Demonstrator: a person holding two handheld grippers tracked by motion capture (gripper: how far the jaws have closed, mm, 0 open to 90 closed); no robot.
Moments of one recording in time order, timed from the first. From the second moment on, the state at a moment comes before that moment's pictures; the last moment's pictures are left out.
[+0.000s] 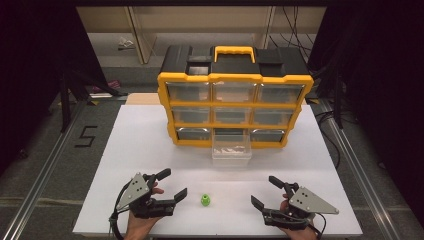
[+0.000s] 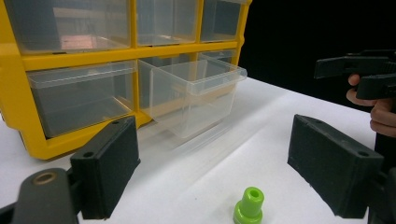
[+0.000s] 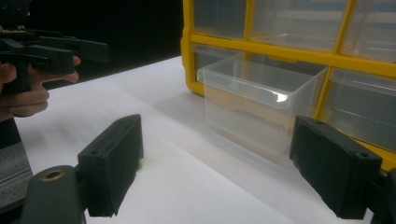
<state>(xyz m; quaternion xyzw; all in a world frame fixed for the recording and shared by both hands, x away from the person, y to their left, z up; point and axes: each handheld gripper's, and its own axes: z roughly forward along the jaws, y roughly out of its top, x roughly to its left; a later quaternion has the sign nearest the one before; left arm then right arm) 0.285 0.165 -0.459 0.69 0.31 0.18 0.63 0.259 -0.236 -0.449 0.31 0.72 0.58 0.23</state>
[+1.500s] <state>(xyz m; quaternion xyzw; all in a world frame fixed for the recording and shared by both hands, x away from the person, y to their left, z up) 0.283 0.163 -0.458 0.69 0.30 0.19 0.63 0.259 -0.218 -0.438 0.26 0.76 0.56 0.22</state>
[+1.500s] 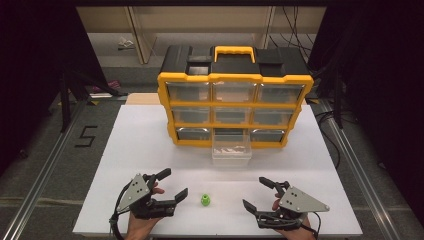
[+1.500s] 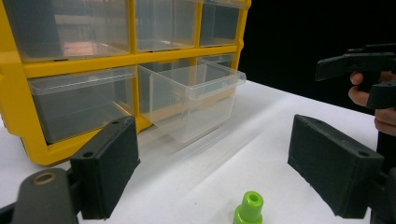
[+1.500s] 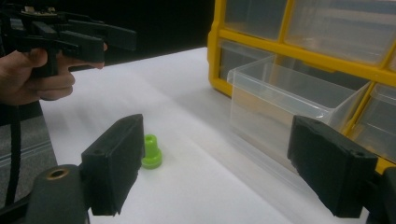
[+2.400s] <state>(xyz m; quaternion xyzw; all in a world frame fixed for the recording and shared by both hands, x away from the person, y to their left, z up) 0.282 0.163 -0.457 0.69 0.30 0.20 0.63 0.266 -0.195 -0.437 0.24 0.81 0.51 0.18</state>
